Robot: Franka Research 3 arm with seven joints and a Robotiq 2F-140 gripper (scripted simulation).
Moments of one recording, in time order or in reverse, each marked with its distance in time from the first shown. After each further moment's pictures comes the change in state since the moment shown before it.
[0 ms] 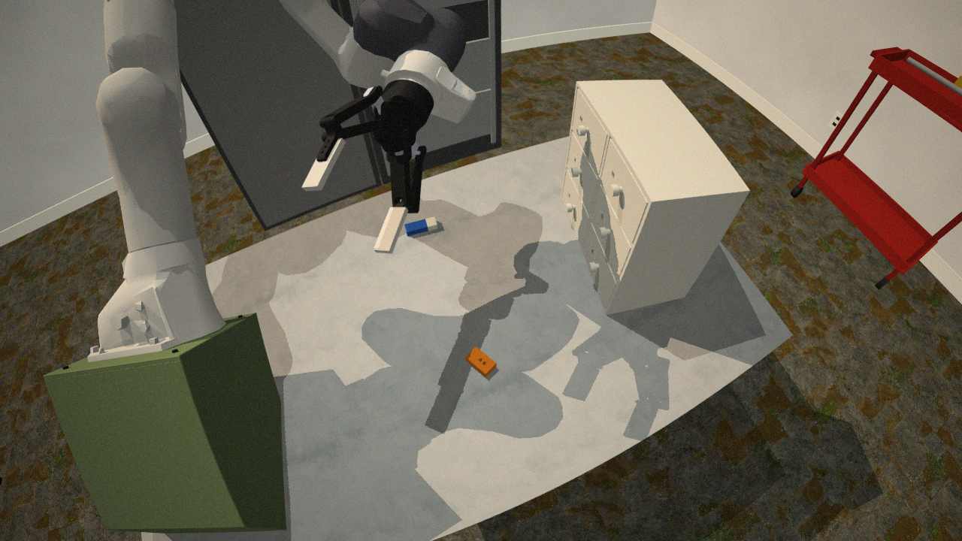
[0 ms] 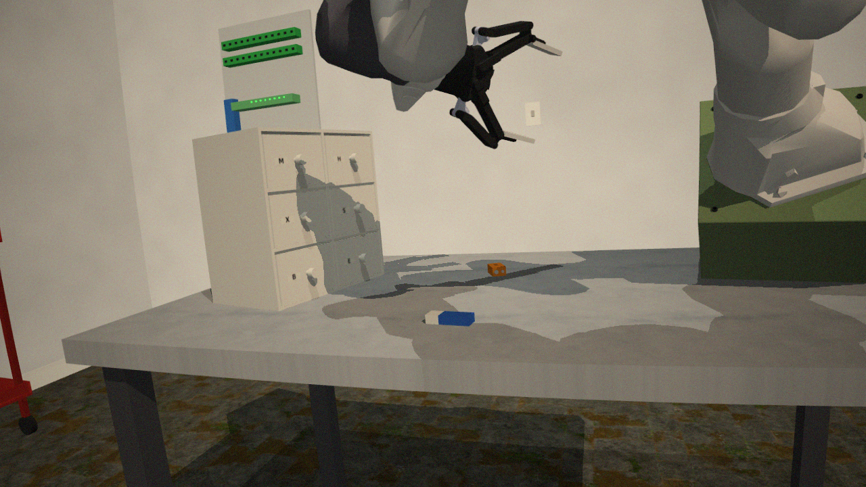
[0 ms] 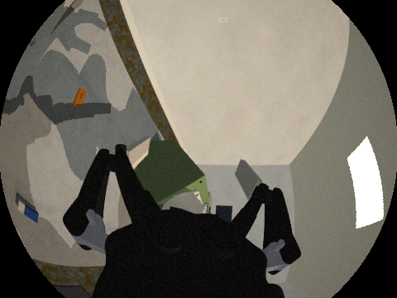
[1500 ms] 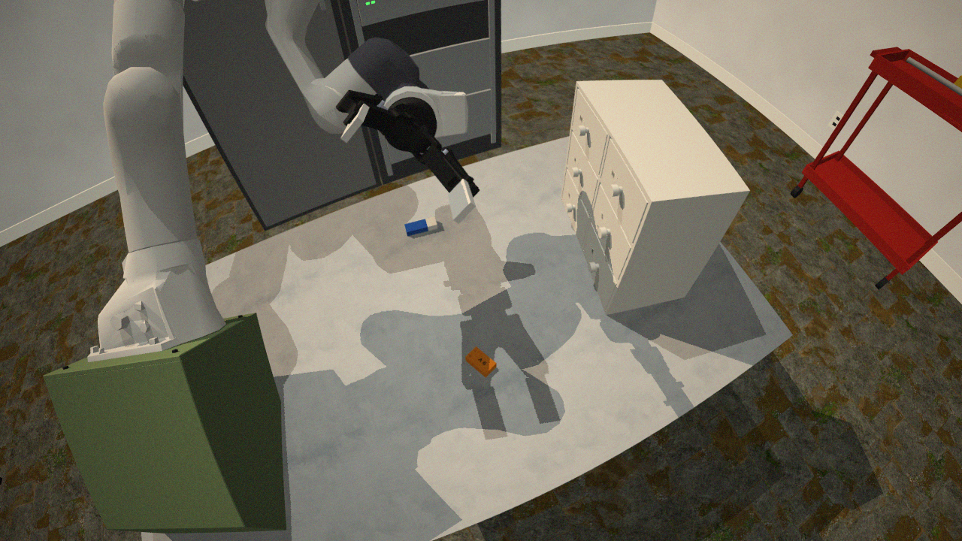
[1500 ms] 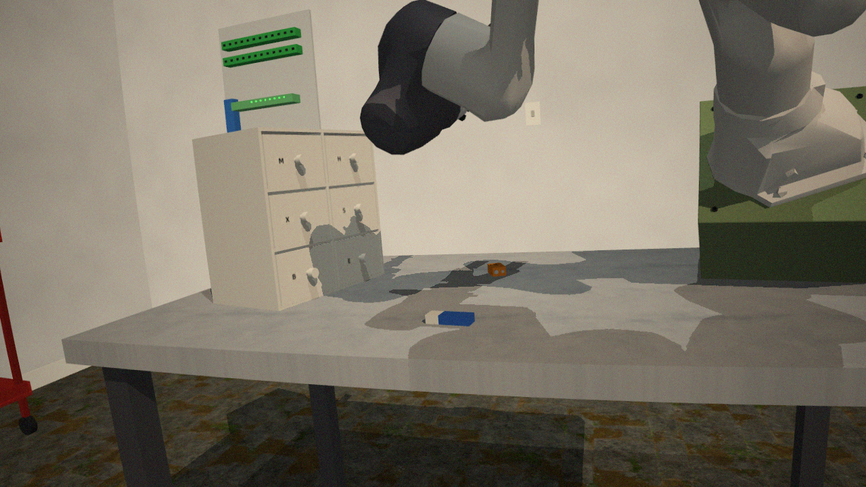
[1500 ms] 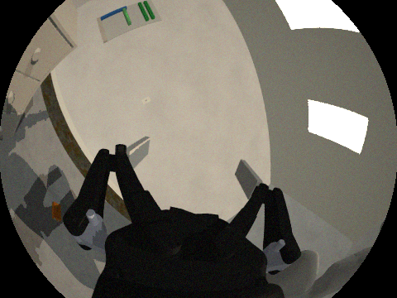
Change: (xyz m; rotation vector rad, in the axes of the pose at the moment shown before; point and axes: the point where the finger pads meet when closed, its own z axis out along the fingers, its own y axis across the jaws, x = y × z) arm 0.099 0.043 -0.030 -0.264 0.672 0.433
